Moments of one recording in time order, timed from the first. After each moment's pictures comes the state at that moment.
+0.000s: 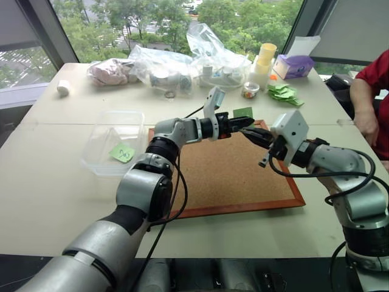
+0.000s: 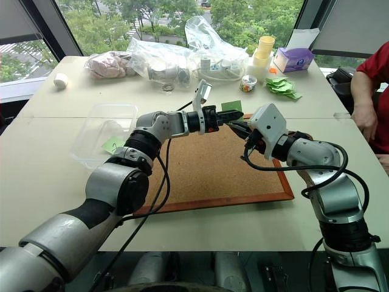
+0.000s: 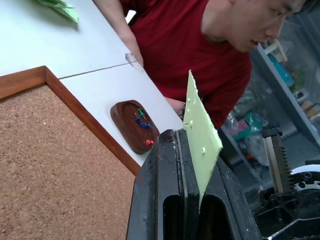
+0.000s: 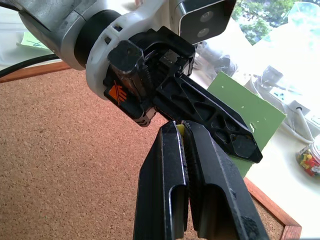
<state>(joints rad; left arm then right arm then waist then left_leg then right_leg) -1.25 -0.06 0.17 1.06 -0.44 0.69 -0.84 -0.34 -0.66 -0.06 -0.39 0.30 0.48 0.68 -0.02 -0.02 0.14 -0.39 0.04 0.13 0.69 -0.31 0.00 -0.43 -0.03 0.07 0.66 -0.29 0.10</state>
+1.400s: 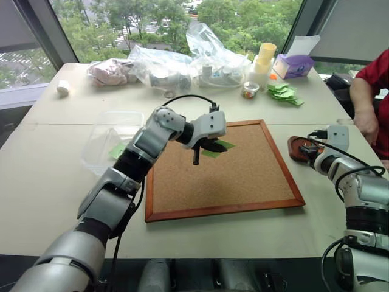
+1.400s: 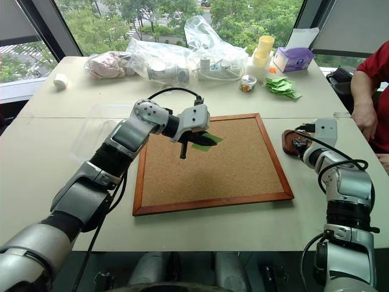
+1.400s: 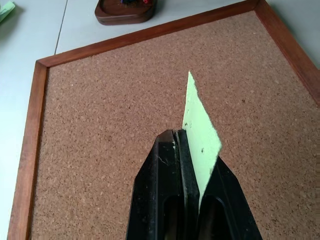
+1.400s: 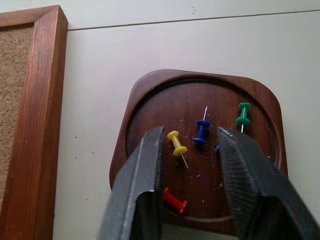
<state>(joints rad) -1.02 0.28 -0.42 0.43 0.01 0.28 -1.21 -0.44 -0.61 -0.34 0.23 0.30 0.78 0.28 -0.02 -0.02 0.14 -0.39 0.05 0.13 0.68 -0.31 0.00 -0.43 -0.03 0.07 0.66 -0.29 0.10</state>
